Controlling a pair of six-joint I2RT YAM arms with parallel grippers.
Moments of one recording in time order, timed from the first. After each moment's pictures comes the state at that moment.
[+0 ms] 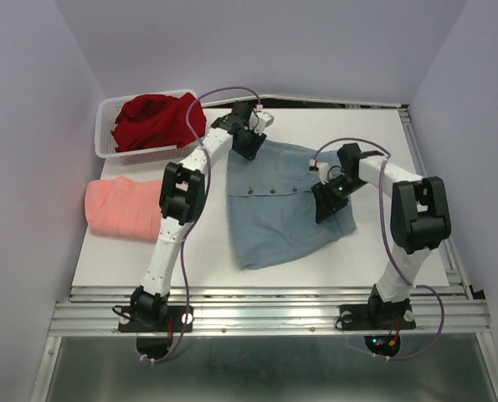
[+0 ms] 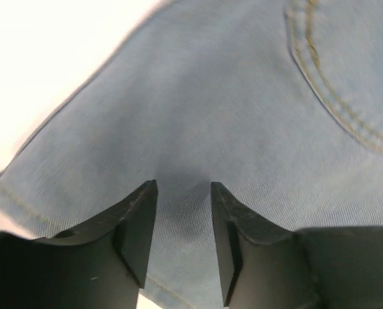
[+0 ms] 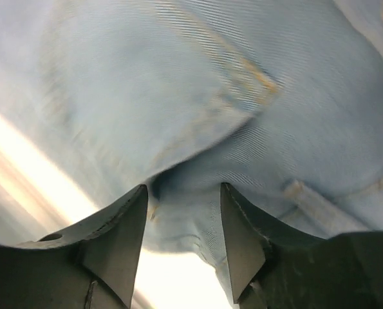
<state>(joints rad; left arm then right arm) -0.45 2.55 2.33 -0.72 0.18 0.24 0.09 1.85 1.25 -0.84 -0.50 -0.50</state>
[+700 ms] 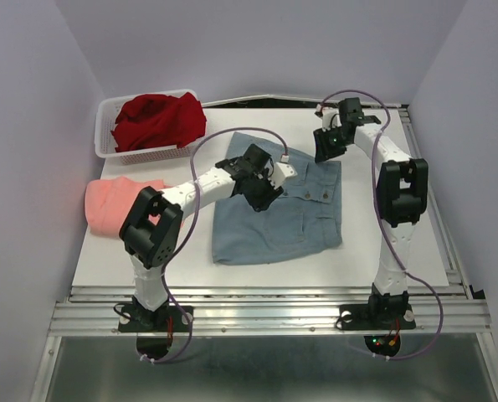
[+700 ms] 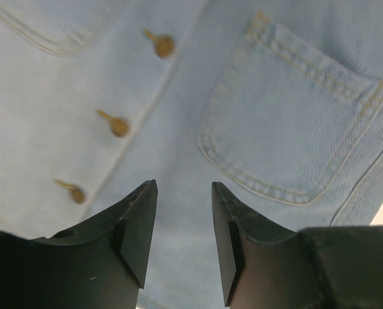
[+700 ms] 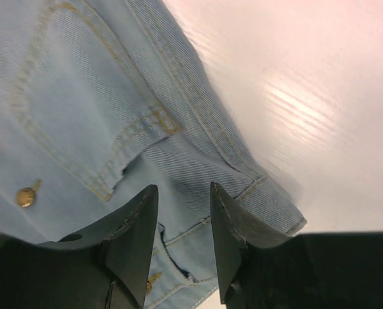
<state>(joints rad) -0.69 1.84 1.43 -0.52 0.24 0.35 0.11 2.19 1.90 -0.73 -0.39 -0.23</state>
